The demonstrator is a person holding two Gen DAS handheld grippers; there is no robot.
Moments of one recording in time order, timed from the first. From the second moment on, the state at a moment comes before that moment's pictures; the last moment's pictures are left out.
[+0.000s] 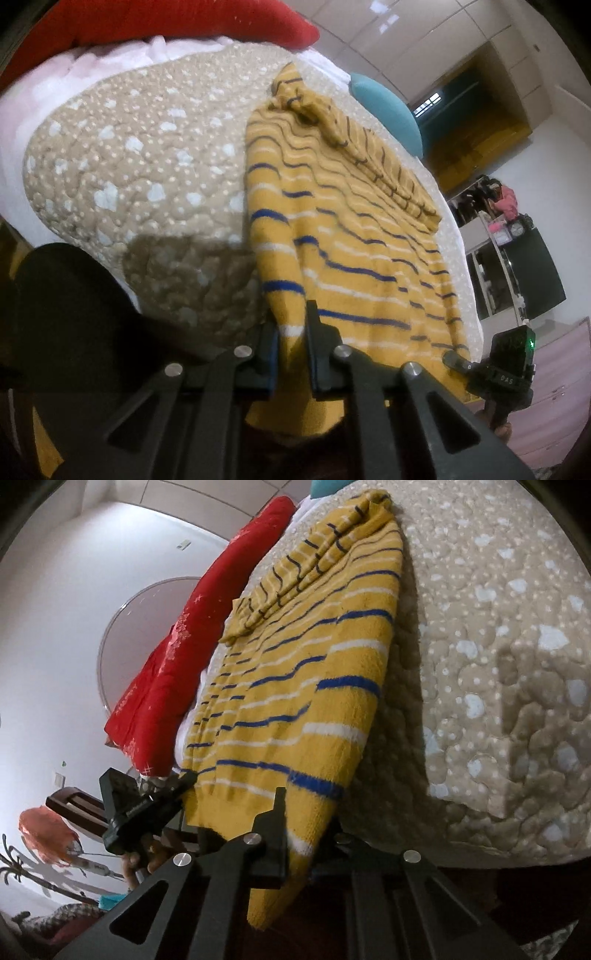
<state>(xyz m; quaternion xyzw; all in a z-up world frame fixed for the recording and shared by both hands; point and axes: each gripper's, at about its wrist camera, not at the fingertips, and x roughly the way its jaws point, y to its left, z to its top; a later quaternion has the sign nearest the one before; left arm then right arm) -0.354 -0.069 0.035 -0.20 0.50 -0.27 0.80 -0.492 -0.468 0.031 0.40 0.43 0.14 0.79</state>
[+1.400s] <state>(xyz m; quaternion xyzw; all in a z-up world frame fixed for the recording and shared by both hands) -0.024 -0.159 0.091 -0.26 0.47 -0.23 0.81 -0.157 -0.661 0.059 0.49 0.36 0.02 0.79</state>
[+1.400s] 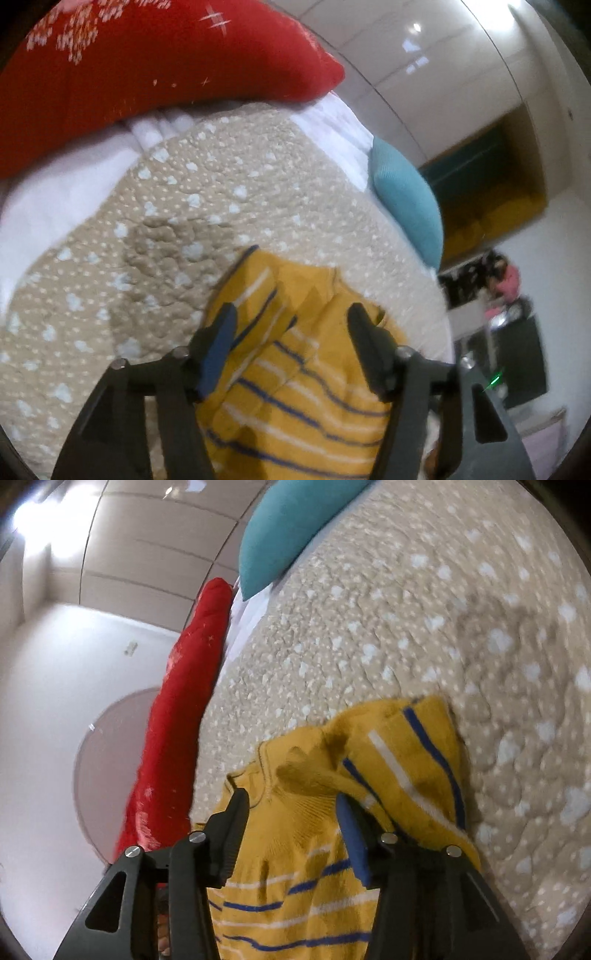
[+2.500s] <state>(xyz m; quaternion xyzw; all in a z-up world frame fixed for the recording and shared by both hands) -0.089 -0.140 0.079 -0.07 0.47 -0.24 0.84 -0.295 -0.577 0.079 0.21 0.42 -0.06 0.88</state>
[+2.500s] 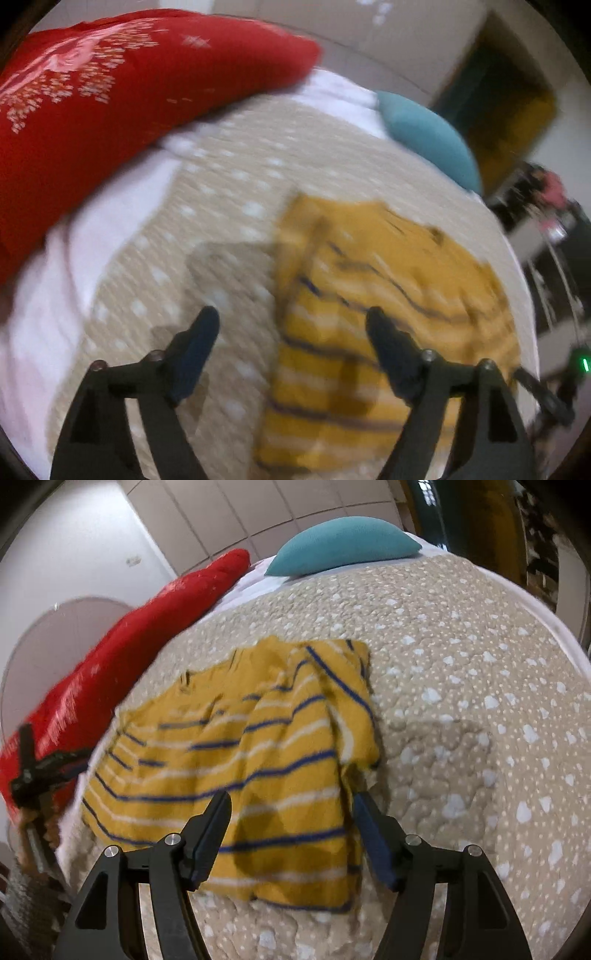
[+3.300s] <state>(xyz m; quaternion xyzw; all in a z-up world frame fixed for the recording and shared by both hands) -0.214 -0.203 0.060 0.03 0.39 -0.18 0.90 -0.328 -0.504 0.091 0.07 0.38 -0.18 0.91</state>
